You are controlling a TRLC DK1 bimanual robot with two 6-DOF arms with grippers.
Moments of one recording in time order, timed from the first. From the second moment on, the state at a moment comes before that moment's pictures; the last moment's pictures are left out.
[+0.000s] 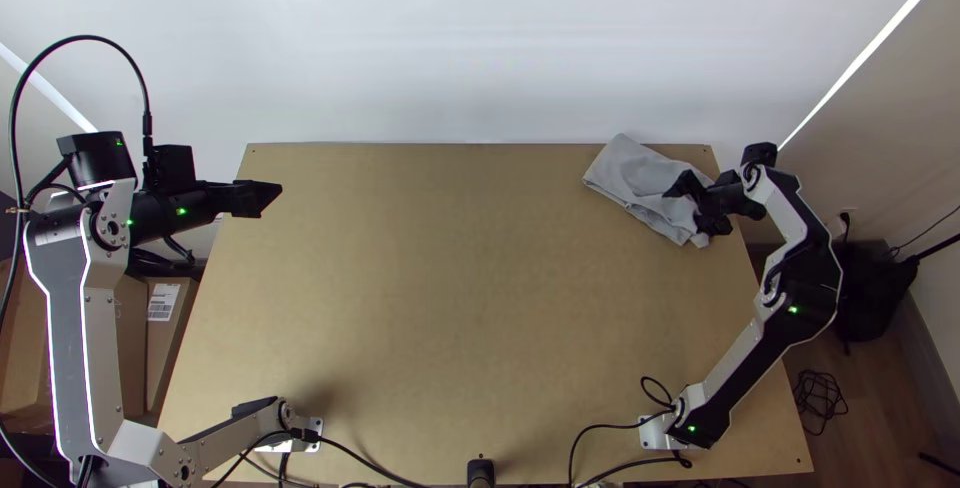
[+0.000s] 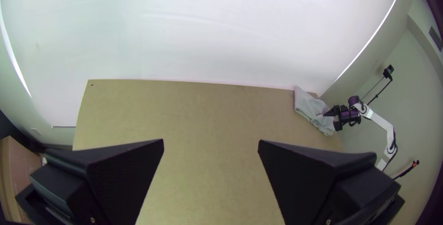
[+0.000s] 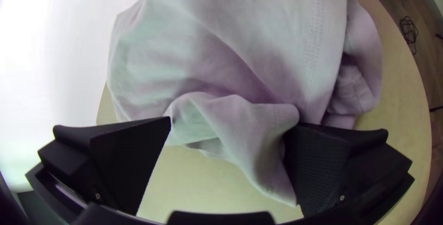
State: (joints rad) left arm 0.28 1.24 1.61 -1.12 0.51 0.11; right arm -0.34 2.04 1.58 -0.77 -0.45 0.41
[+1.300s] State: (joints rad) left arm 0.30 1.20 1.61 -1.12 0.51 0.11; right arm -0.39 2.04 1.58 -0.49 -0.31 0.36
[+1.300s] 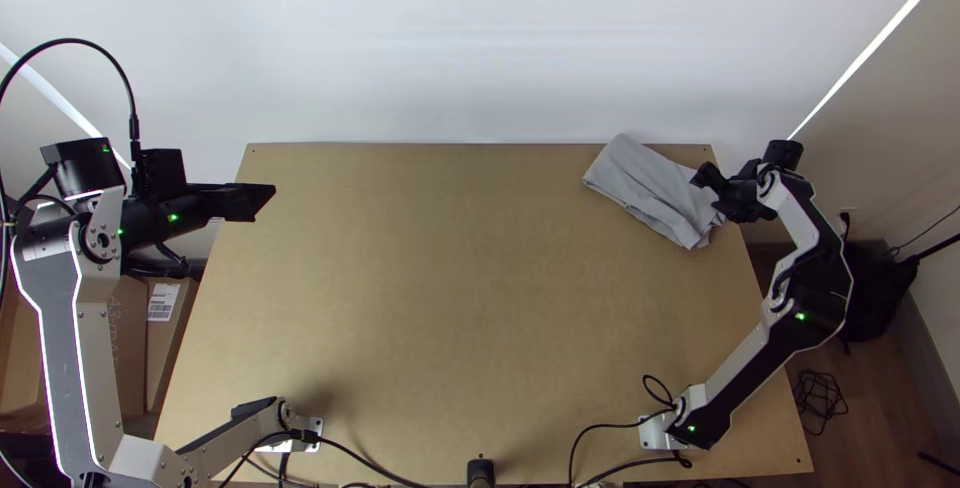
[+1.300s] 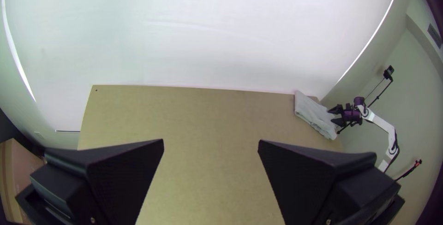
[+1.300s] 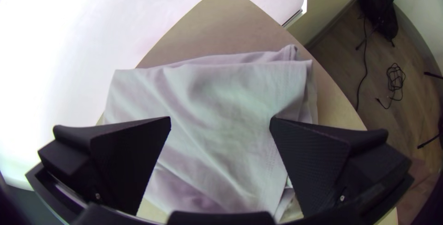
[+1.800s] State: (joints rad) left arm 0.31 1.19 1.61 -1.14 0.51 0.11; right arm -0.38 2.11 1.59 -0.24 -0.19 0.30
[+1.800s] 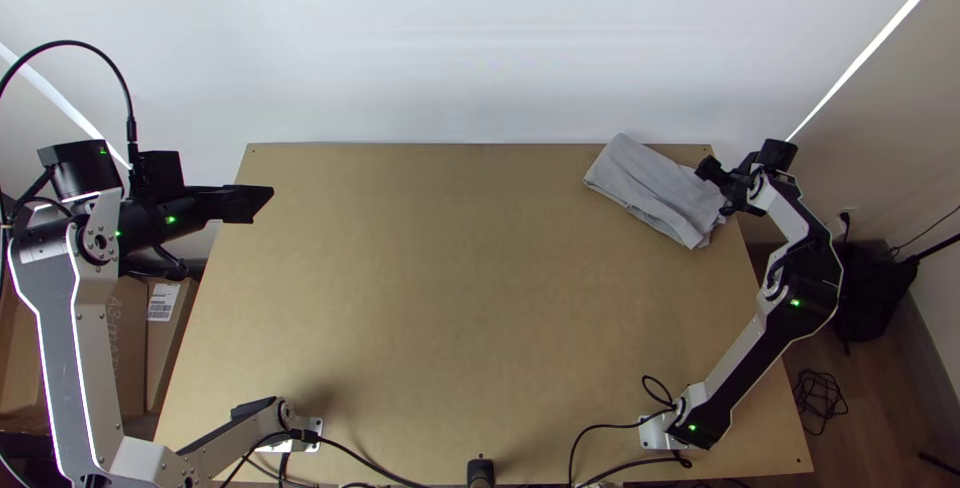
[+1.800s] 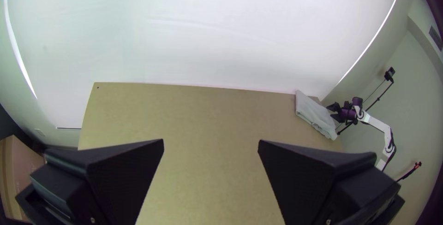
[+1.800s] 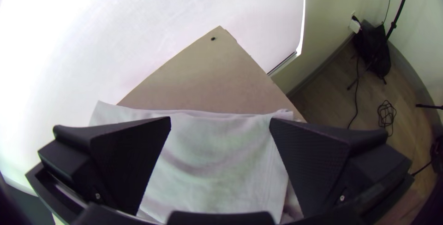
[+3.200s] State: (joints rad) left arm 0.19 0.48 0.61 -0.10 0.06 -0.10; right arm -0.35 0.12 0.39 0.38 -0.18 0.09
